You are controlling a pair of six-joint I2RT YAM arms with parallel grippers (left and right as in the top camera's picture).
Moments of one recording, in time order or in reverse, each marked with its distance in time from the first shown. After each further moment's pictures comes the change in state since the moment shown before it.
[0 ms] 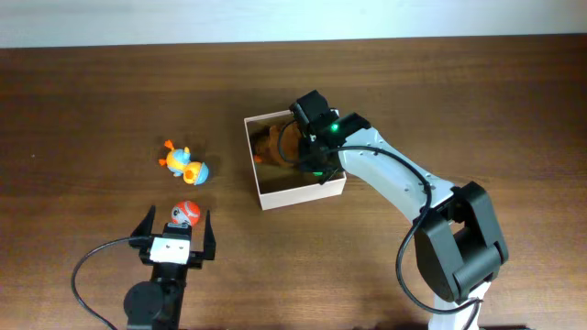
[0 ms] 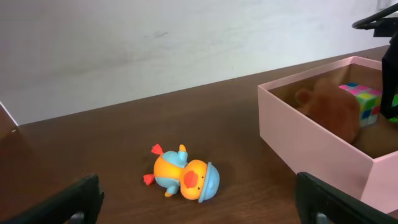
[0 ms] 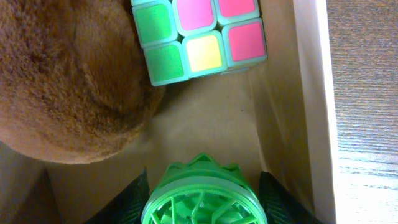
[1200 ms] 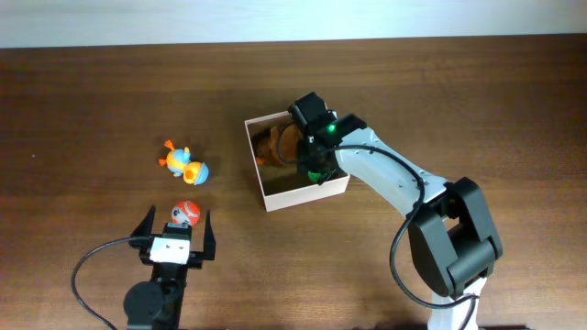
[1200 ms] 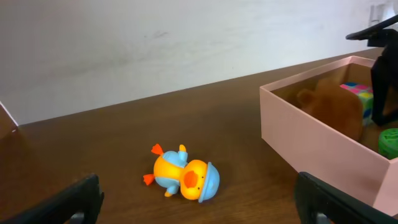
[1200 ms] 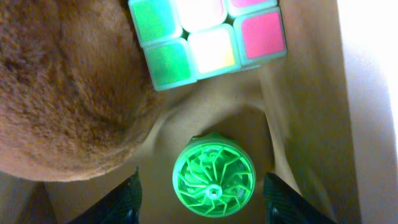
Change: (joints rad) left arm 0.000 0.000 0.000 0.000 0.000 0.000; right arm 0.000 0.032 0.000 0.023 0.000 -0.005
